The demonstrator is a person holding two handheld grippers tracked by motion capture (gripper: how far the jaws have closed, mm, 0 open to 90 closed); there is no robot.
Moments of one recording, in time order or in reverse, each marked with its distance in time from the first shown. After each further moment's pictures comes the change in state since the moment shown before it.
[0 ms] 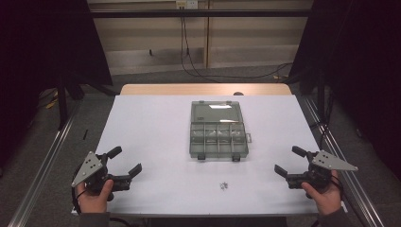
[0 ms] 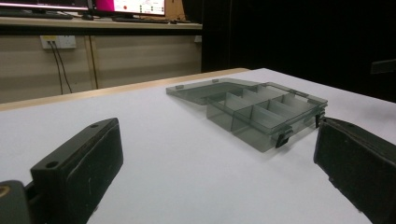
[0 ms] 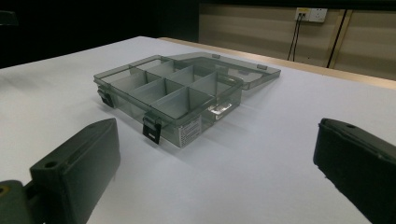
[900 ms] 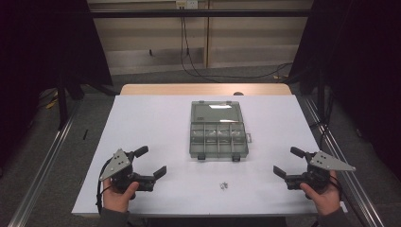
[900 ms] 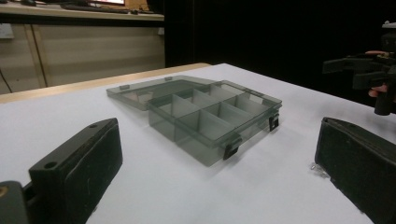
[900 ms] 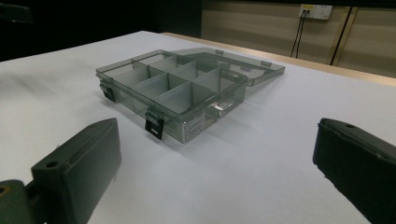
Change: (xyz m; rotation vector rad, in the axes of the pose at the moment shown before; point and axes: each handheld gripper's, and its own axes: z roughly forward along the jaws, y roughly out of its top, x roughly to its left) left arm -0.045 0.007 0.050 0.038 -0.147 -0.011; right arm 0.002 -0.001 0.003 0.018 0.011 -0.016
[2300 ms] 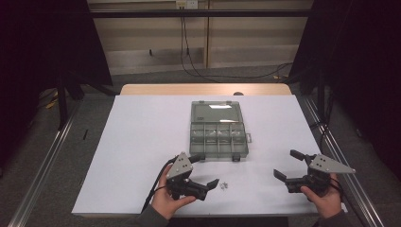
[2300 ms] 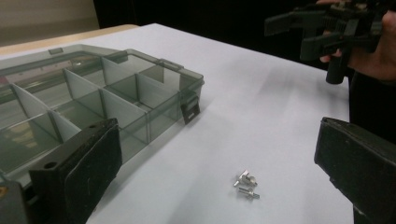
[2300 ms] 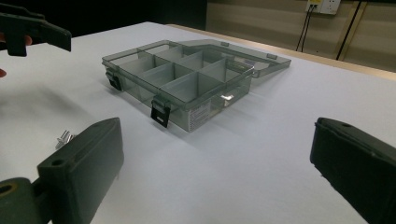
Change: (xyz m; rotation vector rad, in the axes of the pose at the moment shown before) left arm -0.085 -0.005 0.103 0.191 -0.181 0.038; right arm 0.003 -0.004 -0.005 0.025 0.018 -0.013
